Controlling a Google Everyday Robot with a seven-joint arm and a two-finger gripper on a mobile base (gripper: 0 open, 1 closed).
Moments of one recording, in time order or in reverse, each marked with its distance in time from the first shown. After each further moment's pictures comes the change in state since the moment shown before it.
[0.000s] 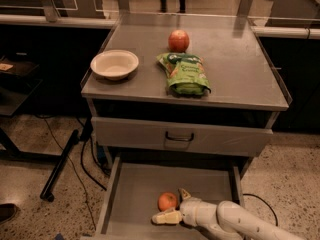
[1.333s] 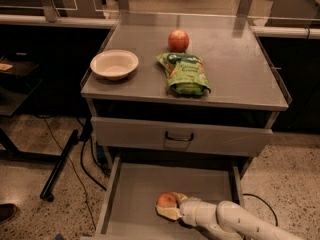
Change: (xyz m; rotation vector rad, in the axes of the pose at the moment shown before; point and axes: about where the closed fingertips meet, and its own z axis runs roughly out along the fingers) arm 0.000 0.000 0.000 0.001 -0.001 0.002
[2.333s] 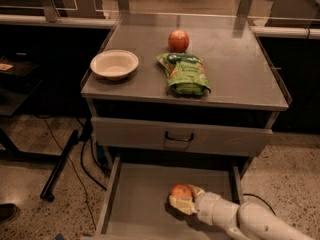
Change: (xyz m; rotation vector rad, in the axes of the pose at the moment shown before) arm -0.071 0.017 -0.087 0.124 -0.062 0.036
